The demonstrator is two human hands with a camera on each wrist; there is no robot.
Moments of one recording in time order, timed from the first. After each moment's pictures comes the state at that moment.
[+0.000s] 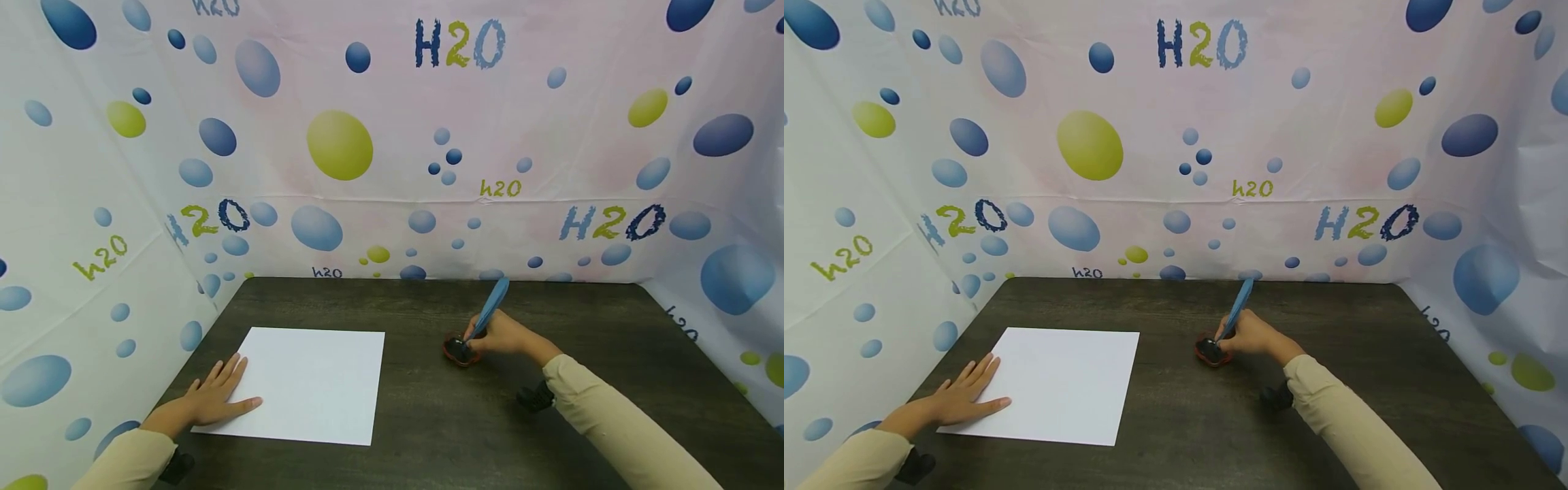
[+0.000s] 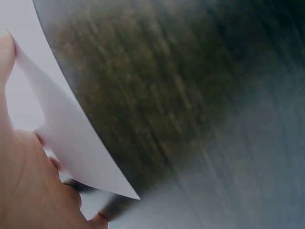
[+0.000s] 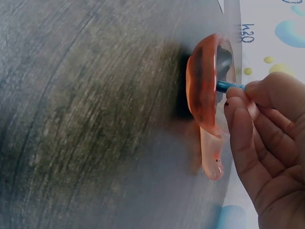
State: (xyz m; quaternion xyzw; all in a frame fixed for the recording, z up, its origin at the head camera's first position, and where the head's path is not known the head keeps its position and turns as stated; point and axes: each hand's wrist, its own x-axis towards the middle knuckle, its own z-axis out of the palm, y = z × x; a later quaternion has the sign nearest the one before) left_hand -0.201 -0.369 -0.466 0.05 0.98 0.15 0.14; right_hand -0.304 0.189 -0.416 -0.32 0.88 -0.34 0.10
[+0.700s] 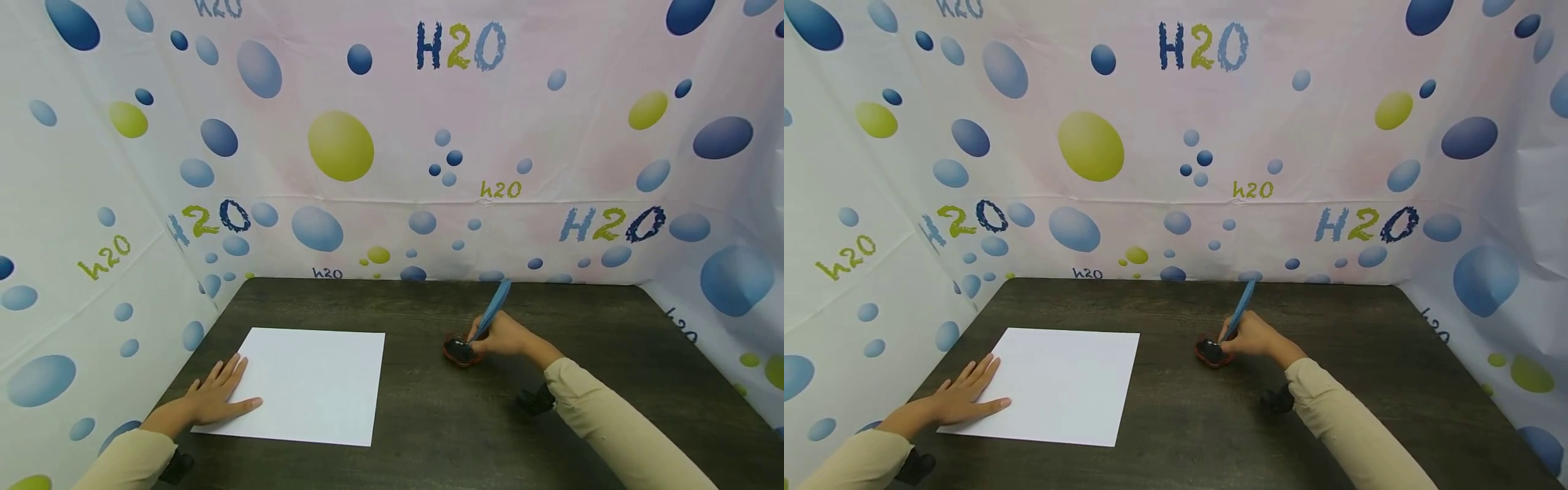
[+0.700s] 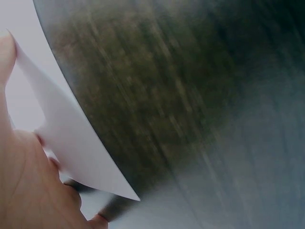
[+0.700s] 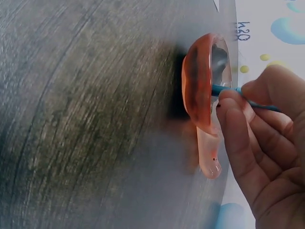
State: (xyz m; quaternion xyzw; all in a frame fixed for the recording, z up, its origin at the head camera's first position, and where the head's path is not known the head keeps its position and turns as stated) left_hand -0.200 -0.370 -0.466 0.05 0.98 0.15 0.14; right_hand -0.302 0.190 -0.416 -0.30 0.88 -0.35 0.10
